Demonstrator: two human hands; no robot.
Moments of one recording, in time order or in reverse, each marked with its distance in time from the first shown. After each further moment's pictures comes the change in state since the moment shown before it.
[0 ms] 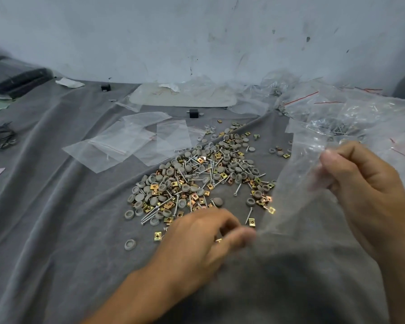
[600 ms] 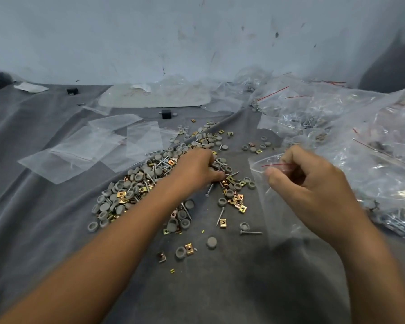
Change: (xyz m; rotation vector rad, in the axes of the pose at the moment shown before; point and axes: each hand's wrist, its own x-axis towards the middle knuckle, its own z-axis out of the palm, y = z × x) left_hand 0.168 -0.042 0.040 0.325 -0.130 -0.172; right_hand 0.000 0.005 -0.011 -0.503 -0.055 -0.007
